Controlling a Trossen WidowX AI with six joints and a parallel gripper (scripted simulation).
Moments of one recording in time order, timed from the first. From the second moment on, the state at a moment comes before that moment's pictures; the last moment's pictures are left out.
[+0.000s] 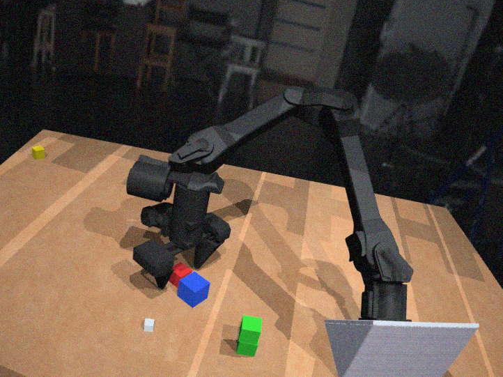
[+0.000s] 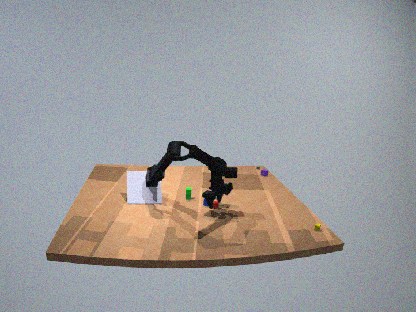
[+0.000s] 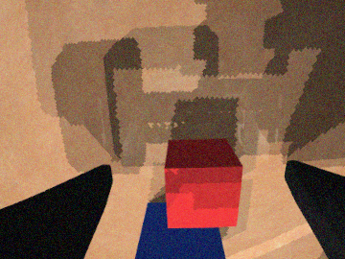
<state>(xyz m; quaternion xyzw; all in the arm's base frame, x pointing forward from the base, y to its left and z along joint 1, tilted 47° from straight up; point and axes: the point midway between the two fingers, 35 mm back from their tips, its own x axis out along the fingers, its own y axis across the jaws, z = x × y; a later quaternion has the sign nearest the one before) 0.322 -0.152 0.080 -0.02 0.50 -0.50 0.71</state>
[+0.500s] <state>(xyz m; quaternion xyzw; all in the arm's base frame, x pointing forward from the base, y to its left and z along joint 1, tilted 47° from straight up) 0.322 -0.154 0.079 -0.02 0.50 -0.50 0.71</state>
